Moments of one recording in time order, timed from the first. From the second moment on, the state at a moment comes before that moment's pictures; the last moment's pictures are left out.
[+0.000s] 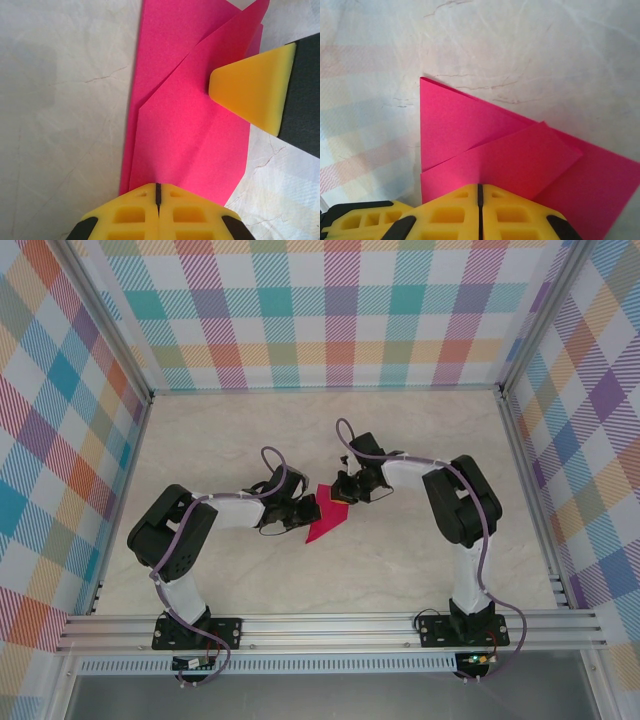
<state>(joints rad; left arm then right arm) -0.59 1.77 0.85 -0.02 0.33 -0.80 0.51 2.03 1.26 -0.36 -0.54 0.60</state>
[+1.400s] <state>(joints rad) -0.59 1.77 0.86 -0.06 0.33 -0.78 0.49 2.05 1.24 -0.34 -0.63 0.60</state>
